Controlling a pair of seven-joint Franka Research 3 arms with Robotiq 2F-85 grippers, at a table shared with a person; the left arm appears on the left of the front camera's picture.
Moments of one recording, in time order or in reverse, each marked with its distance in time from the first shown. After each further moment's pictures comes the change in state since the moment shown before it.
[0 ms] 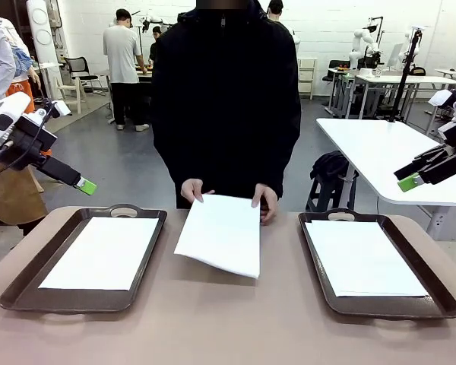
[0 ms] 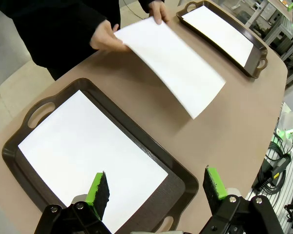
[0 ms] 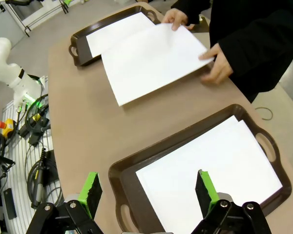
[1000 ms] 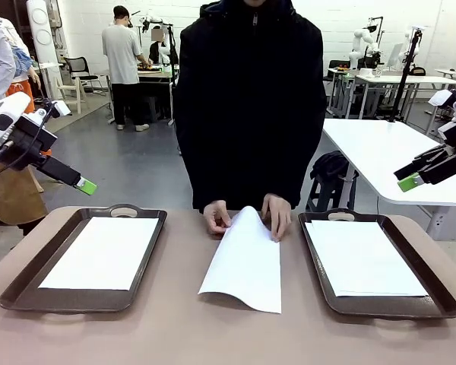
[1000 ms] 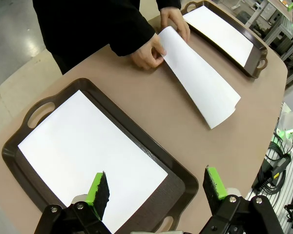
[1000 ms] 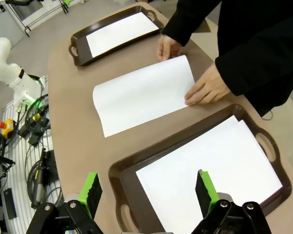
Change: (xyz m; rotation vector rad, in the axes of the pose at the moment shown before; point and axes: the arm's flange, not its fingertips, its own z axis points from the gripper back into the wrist) left arm 0.000 0.000 0.000 0.000 0.000 0.000; right arm 0.000 0.000 0.000 0.000 0.000 0.000
